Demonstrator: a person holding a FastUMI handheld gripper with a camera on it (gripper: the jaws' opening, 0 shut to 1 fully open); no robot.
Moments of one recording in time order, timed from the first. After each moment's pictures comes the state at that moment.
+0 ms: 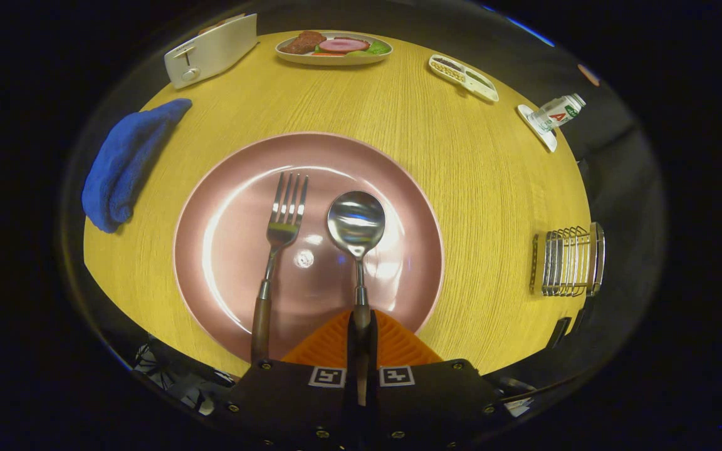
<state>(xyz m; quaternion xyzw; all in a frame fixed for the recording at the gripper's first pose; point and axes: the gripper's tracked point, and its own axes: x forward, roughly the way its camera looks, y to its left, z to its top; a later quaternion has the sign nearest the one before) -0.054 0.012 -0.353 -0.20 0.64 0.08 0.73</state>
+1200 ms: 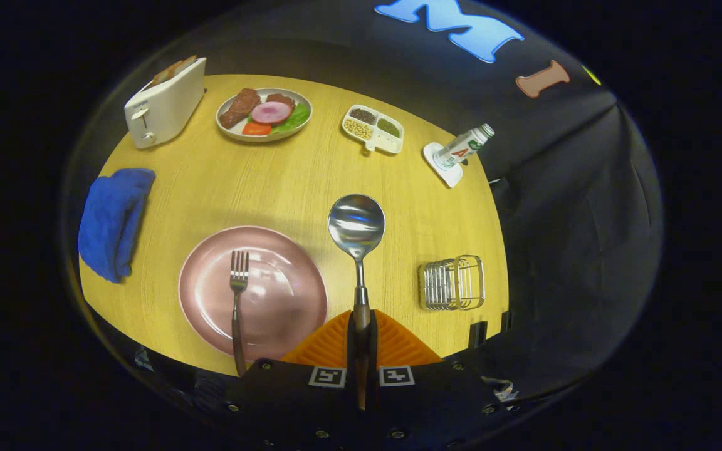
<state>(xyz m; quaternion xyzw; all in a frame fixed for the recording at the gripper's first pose) 0.004 -0.030 -0.214 -0.23 0.56 -0.05 0.79</state>
